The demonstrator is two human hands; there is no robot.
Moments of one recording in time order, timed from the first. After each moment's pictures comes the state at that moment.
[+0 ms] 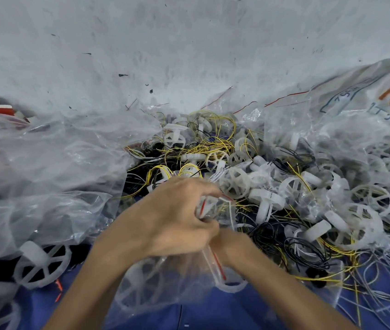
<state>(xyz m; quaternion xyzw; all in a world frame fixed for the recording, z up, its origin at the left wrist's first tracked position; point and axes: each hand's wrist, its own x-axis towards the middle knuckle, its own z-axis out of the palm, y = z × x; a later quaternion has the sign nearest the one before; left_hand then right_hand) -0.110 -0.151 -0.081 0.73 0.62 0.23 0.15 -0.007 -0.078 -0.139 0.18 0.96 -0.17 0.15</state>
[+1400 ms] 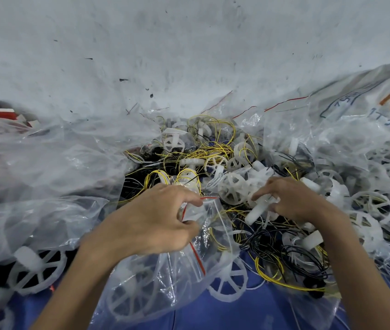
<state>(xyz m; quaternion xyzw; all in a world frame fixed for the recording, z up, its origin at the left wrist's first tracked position) -0.125 -0.142 -0.092 0.69 0.68 0.20 0.15 0.082 0.047 -0.150 0.39 0.92 -0.07 -0.04</state>
